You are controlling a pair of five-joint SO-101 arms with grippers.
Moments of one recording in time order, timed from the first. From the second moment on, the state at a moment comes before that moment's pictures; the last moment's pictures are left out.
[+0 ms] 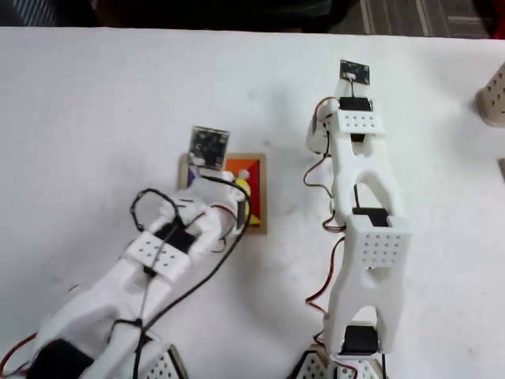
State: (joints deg) left arm 23.8 -24.5 63.7 12.7 20.1; right arm -2.0 39.5 -25.1 69.1 -8.3
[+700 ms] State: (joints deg) left arm 25.8 -8.6 54.7 23.3 17.0; right arm -2.0 39.5 -25.1 69.1 -8.3
